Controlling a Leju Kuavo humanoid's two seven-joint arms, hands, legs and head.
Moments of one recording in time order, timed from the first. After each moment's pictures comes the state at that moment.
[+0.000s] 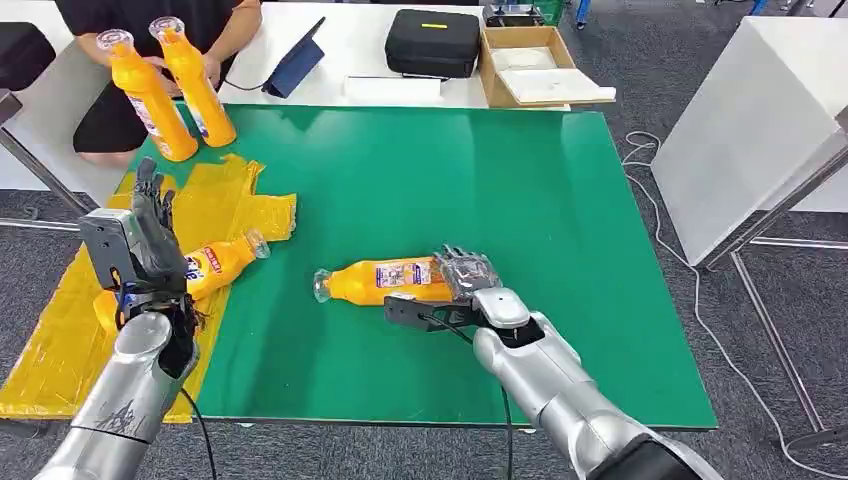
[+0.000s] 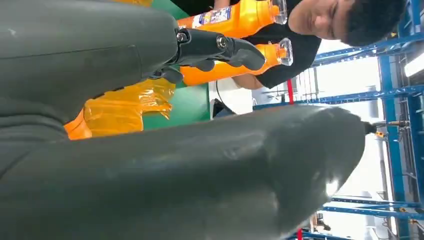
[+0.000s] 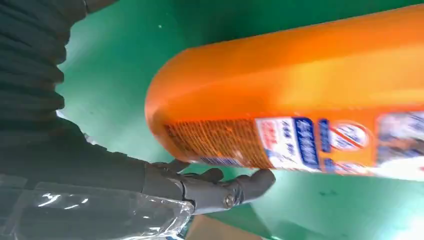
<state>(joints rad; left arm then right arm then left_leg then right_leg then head) -0.37 0.20 -0.10 -1.24 0.21 0.36 -0.40 -0.70 0.16 0.70 -0.54 1.15 0.17 0.16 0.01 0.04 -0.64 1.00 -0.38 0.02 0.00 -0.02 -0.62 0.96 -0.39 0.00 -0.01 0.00</state>
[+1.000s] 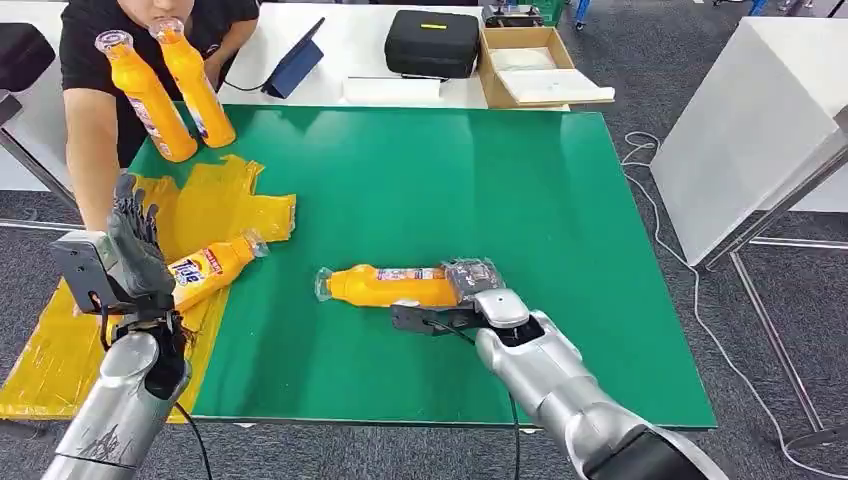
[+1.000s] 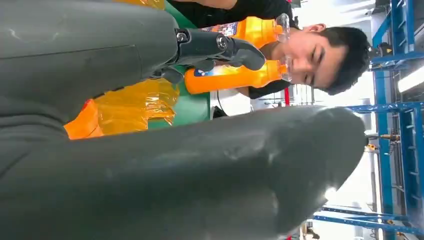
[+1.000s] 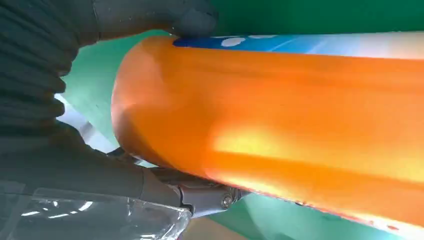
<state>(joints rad) -0.28 0.22 -0.08 -1.36 0.26 0.39 -0.42 -0.73 0.17 0.71 -0.45 1.23 0.20 0.11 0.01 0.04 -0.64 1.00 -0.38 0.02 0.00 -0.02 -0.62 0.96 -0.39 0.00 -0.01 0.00</state>
